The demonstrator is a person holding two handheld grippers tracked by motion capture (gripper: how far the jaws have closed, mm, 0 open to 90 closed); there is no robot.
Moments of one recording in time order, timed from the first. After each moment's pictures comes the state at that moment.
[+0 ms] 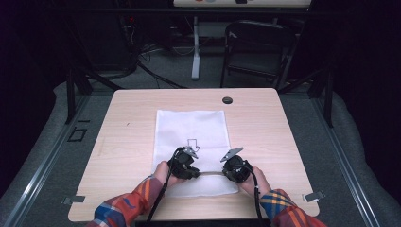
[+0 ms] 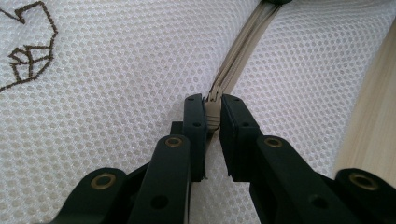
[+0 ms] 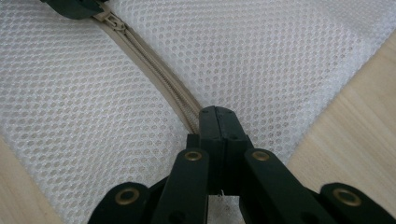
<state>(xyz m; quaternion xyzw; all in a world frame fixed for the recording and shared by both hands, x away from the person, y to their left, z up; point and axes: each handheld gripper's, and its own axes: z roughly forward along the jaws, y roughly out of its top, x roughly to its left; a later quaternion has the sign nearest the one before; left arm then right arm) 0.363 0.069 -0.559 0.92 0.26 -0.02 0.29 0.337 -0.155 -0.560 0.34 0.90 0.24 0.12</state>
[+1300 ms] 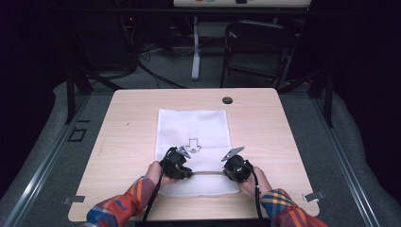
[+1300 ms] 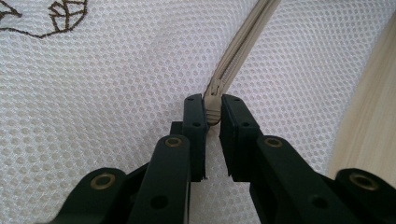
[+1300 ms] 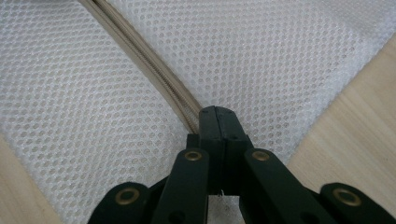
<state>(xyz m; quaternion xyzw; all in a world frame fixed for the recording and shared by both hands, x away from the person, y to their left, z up) 0.360 0.090 -0.554 0.92 0.27 -0.02 0.27 0.338 -0.158 -0.560 0.35 0.90 0.23 0.12</state>
